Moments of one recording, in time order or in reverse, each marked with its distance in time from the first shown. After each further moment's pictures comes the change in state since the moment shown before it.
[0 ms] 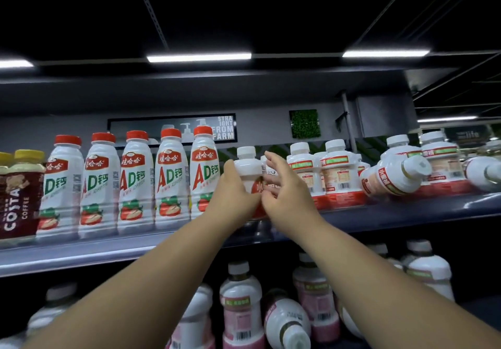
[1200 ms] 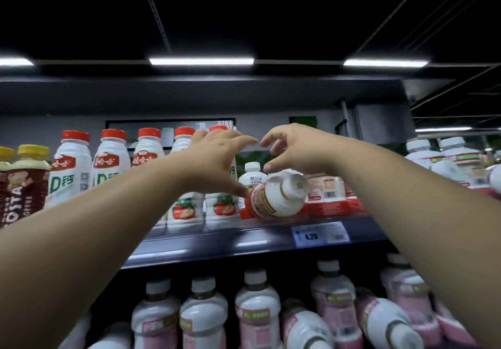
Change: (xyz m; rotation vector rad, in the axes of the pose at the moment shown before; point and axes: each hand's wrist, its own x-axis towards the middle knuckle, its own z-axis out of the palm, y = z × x) left_hand 0.041 0.015 -0.107 0.834 -0.304 0.456; right_hand 0.078 -0.079 -0.037 -0.452 -0.460 0.093
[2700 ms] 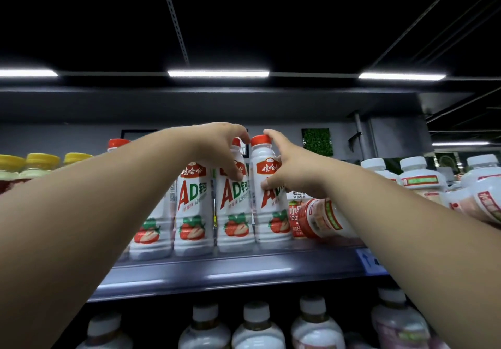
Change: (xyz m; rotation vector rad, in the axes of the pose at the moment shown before) left_hand 0.012 -0.101 -0.024 -0.283 -0.175 -0.300; right_hand 0.069 -0.050 0.077 0.323 -0.003 0.075
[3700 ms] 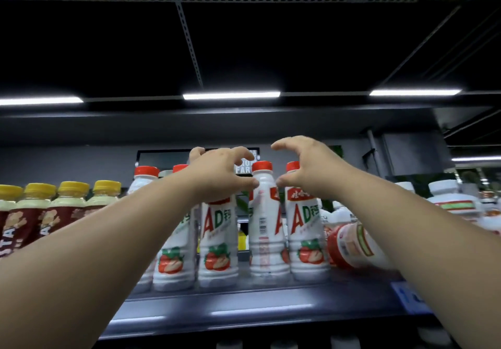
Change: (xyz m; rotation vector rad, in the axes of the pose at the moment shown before) left_hand -0.012 -0.033 0.010 0.097 0.358 0.069; right_hand 0.009 -0.028 -0.012 -0.370 0.269 -0.252
